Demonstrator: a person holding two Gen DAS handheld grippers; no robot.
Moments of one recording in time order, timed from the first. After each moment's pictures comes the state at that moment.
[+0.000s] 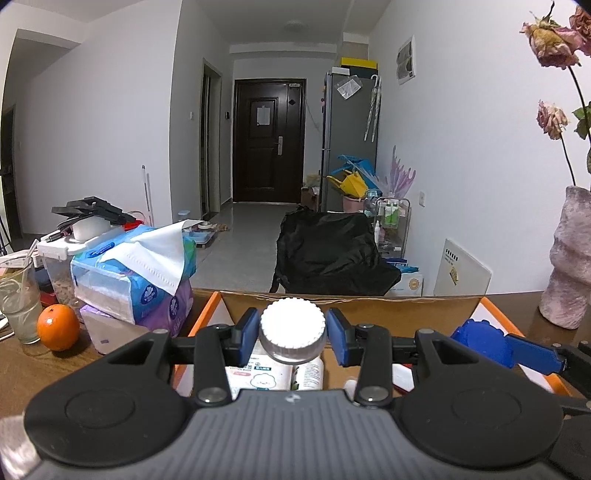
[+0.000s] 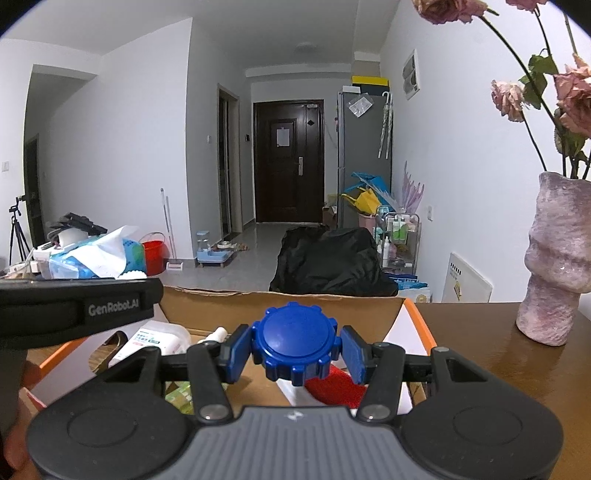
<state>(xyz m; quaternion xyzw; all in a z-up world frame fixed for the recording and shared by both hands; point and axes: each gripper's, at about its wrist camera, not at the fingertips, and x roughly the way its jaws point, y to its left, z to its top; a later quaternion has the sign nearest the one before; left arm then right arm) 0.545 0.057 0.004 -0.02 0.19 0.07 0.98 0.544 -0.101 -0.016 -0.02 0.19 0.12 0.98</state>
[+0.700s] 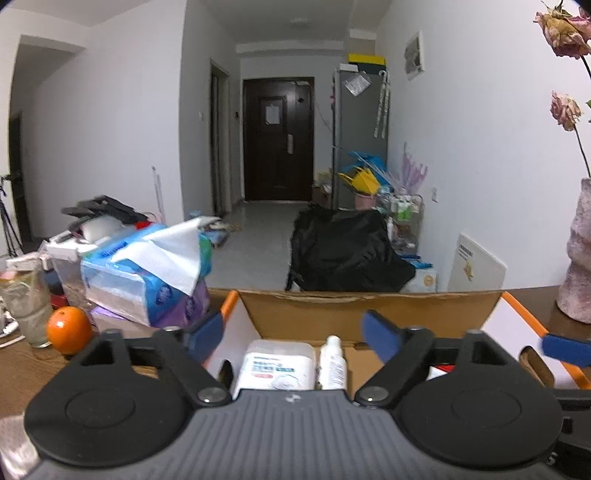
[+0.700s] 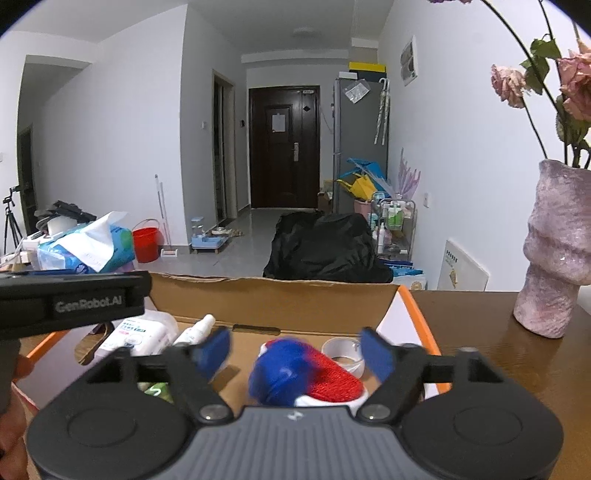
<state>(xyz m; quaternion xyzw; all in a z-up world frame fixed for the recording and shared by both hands) 0.549 0.066 0.000 -0.01 0.19 0.10 0.98 0.556 -0.103 -0.019 -0.02 0.21 0.11 0.97</state>
